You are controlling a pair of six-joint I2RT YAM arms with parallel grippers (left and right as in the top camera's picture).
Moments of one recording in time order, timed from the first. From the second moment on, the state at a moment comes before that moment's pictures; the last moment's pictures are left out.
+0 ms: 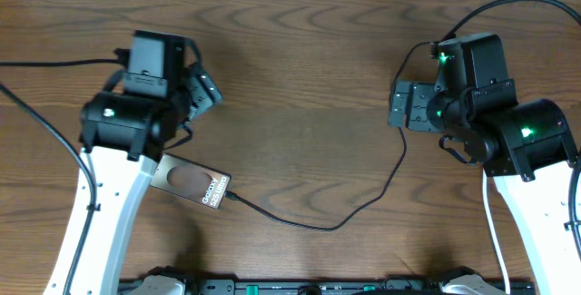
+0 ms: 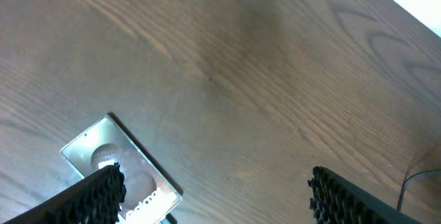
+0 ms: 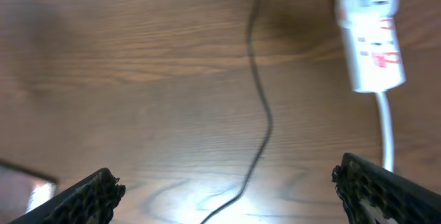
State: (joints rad) left arm -0.21 1.33 1.43 -1.10 -0.16 -0.72; right arm 0.32 1.31 1.55 -1.22 0.13 0.39
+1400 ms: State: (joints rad) left arm -0.26 1.33 1.43 -1.08 -0.24 -0.73; right arm -0.52 1.98 1.78 -1.04 -0.50 -0.22
